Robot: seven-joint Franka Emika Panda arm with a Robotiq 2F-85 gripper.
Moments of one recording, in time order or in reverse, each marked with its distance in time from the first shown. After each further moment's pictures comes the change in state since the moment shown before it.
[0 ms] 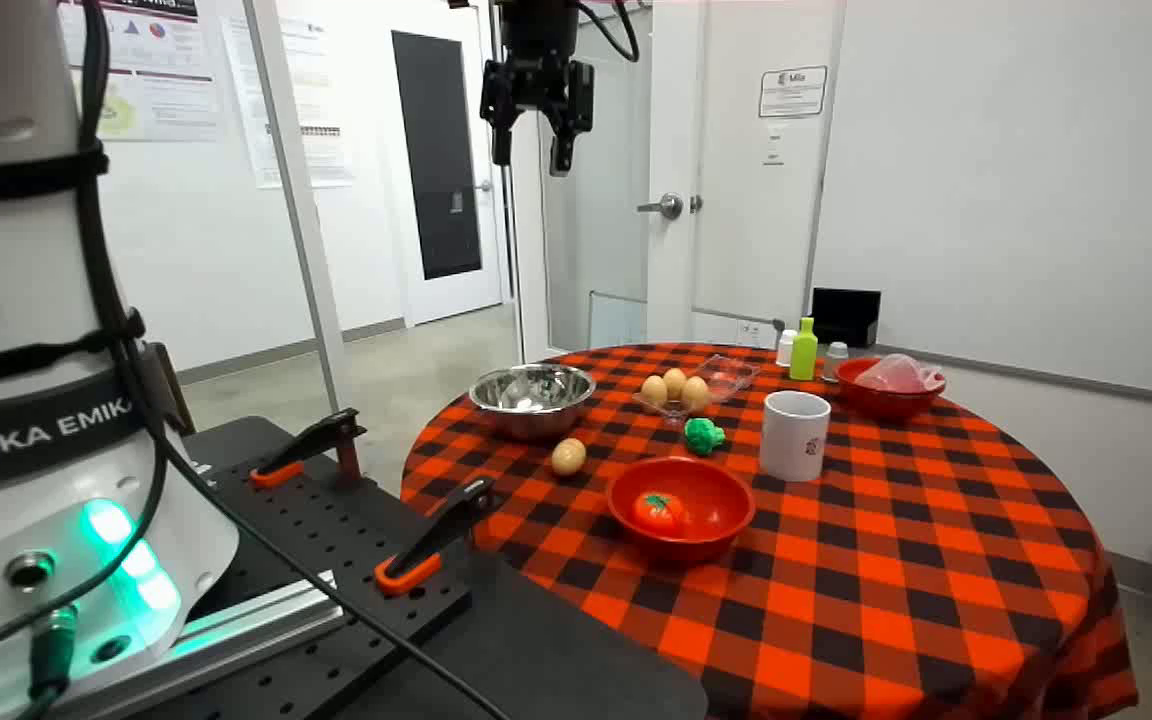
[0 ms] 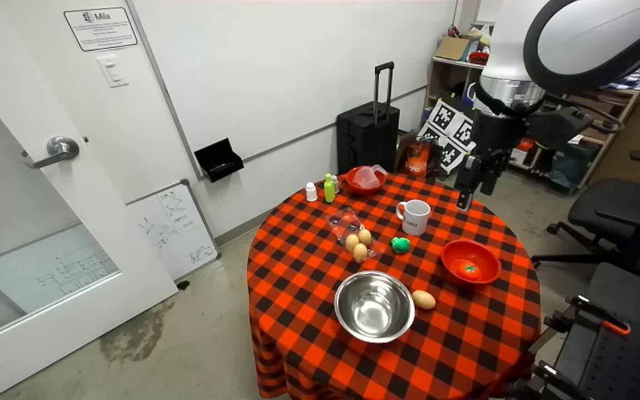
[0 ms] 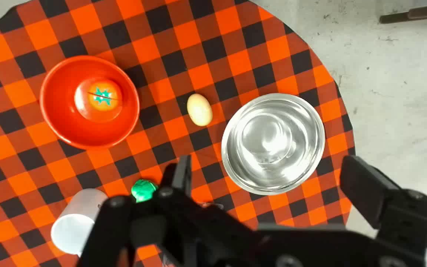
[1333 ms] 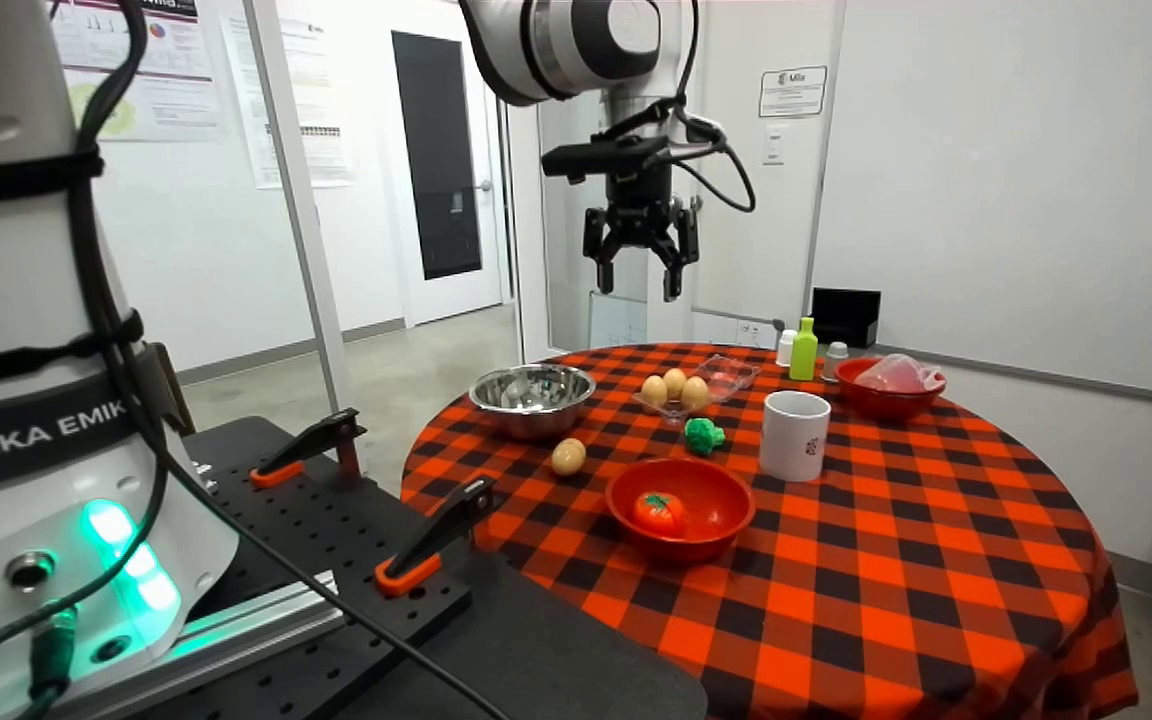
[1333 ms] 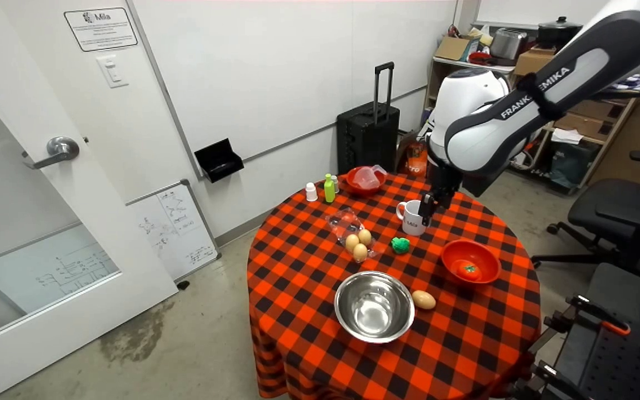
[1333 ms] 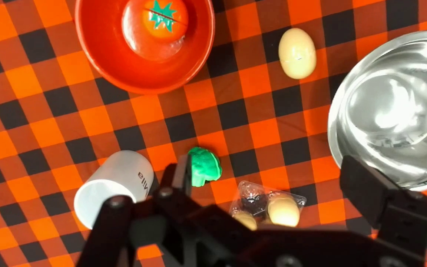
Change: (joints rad) arm -0.082 0.513 -0.015 0.177 -0.176 0.383 -0.061
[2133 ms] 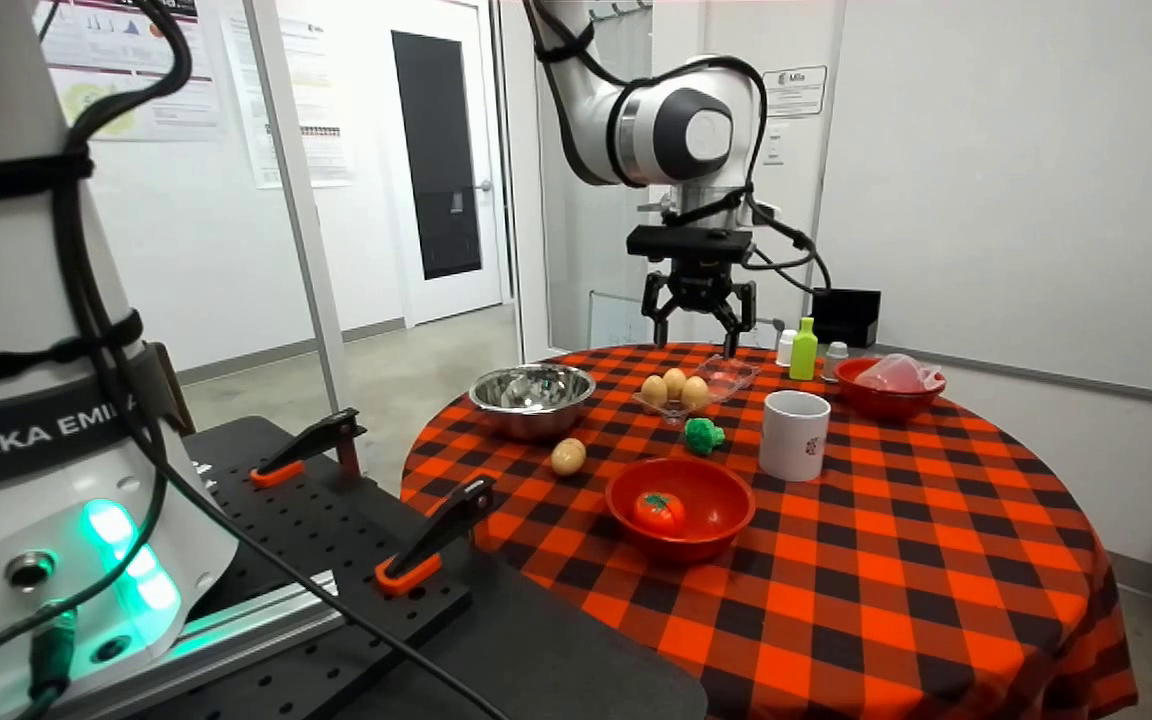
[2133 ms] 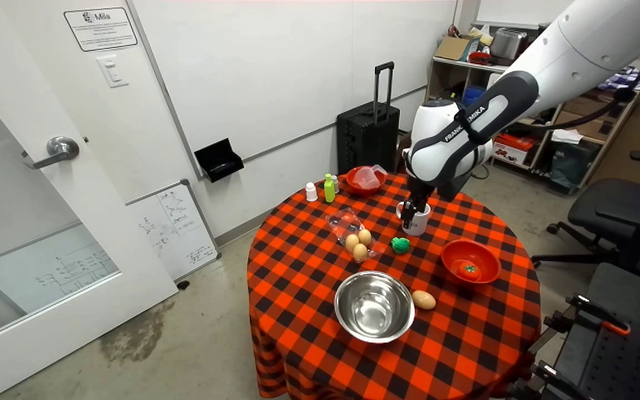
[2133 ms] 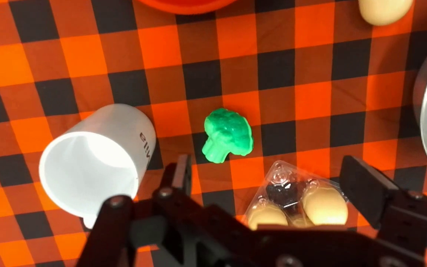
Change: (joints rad) arm -0.126 0.367 0.062 0.323 0.042 0.053 -0.232
